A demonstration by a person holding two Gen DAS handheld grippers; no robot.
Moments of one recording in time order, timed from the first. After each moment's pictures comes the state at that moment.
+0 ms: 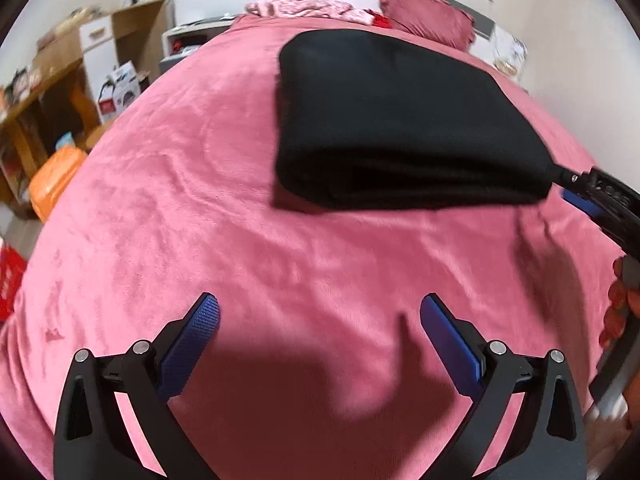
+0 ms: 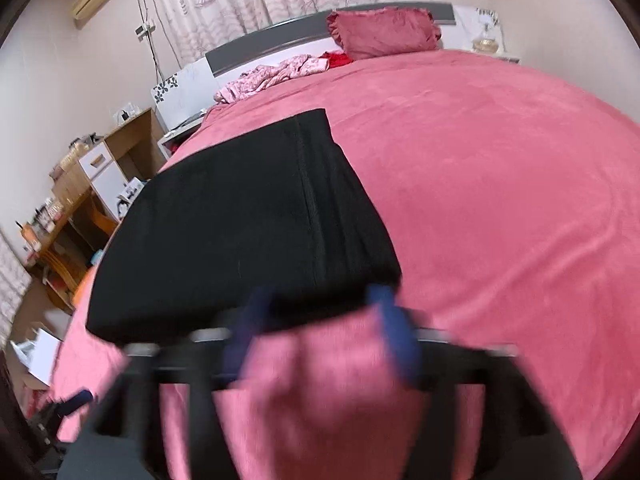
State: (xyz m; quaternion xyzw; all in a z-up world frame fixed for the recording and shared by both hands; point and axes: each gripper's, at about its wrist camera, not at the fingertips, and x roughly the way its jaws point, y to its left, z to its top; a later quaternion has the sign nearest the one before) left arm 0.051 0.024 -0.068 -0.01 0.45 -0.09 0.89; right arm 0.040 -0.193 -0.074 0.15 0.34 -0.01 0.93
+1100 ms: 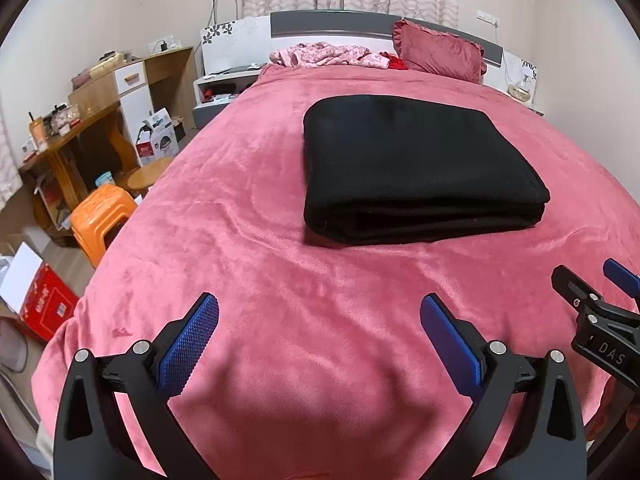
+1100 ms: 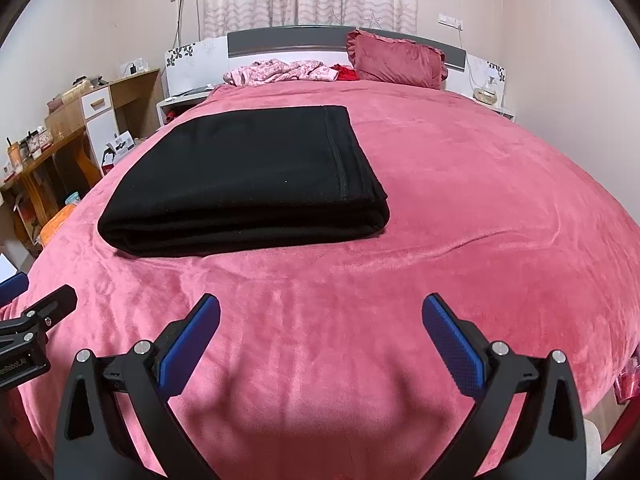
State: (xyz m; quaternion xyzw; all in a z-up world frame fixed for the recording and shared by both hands) left arm 0.006 0.028 -0.031 0.02 0.37 -0.02 0.93; right arm -0.028 -0.137 -0.072 0.02 0.34 -0.05 0.94
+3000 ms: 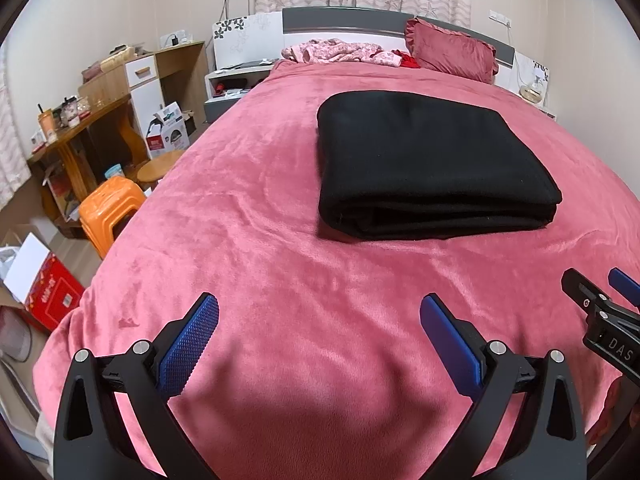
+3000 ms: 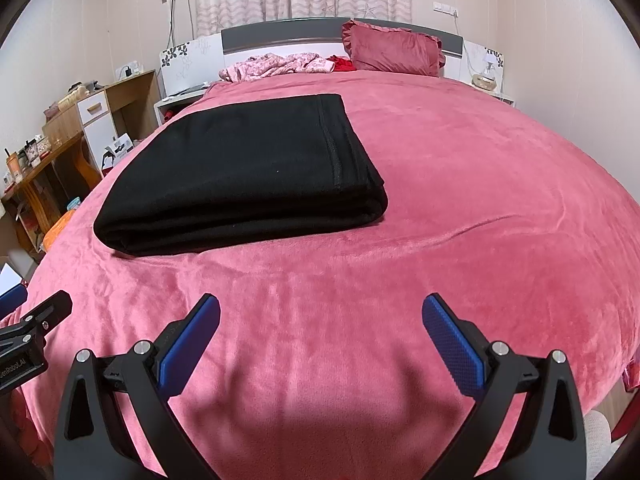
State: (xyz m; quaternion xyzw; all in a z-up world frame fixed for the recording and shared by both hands) left arm 0.004 0.039 -0.034 0.01 0.38 -0.01 0.93; right arm -0.024 -0.143 -0.080 0.04 0.35 -0.05 0.94
